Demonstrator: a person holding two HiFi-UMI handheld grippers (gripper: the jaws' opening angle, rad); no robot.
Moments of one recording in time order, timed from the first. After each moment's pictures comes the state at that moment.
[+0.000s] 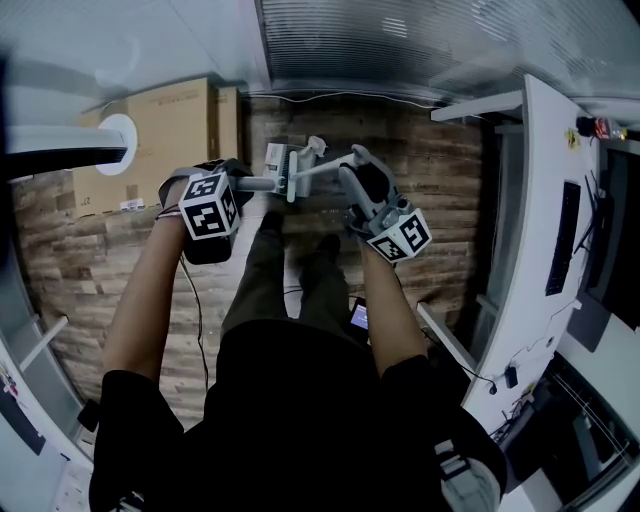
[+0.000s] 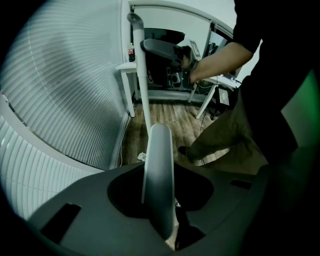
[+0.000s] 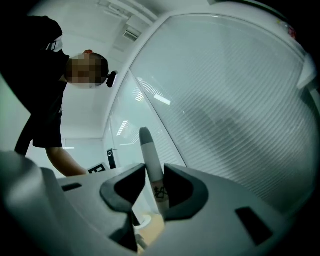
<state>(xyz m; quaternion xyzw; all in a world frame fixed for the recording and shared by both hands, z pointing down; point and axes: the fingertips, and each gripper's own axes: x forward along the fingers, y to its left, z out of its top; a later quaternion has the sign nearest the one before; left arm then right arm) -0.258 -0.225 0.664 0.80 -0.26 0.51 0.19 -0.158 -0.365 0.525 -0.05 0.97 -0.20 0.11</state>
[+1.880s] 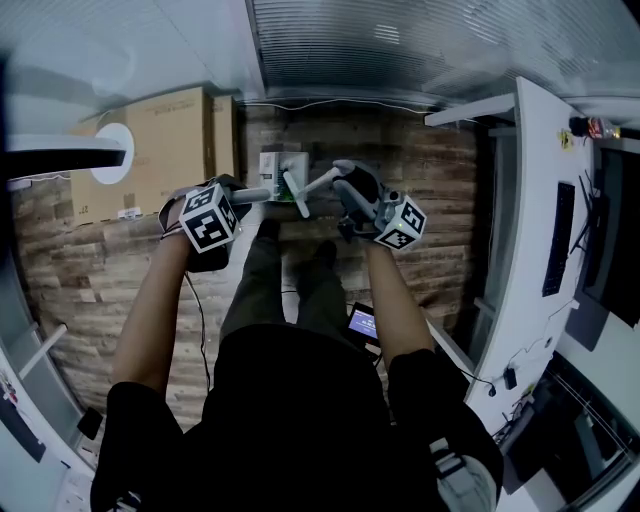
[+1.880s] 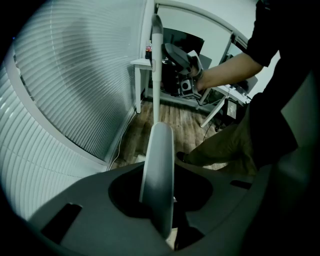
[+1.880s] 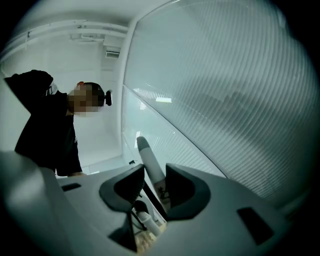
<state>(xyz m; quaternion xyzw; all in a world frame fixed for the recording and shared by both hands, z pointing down) -0.252 -0.217 0.668 0.78 -0.31 0.48 0.28 -0.155 -0.362 0.539 0.09 0.93 -0.31 0.15</state>
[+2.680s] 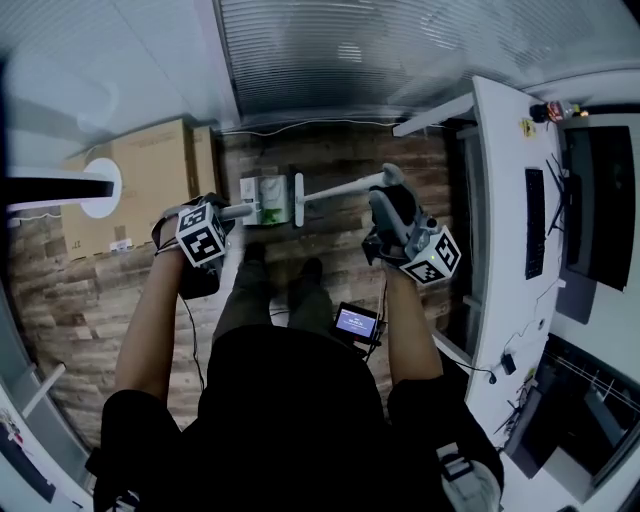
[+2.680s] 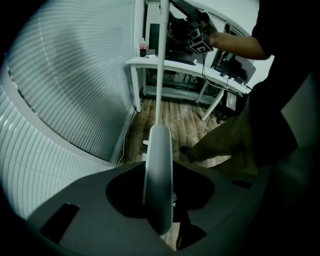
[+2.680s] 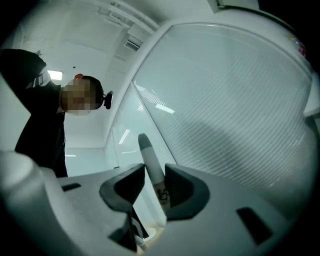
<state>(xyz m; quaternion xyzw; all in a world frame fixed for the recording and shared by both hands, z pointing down) -0.263 -0.217 0.664 0.77 -0.29 0.51 0.24 -0.096 -0.388 0.397 -0.05 0.97 -0.20 0.14</state>
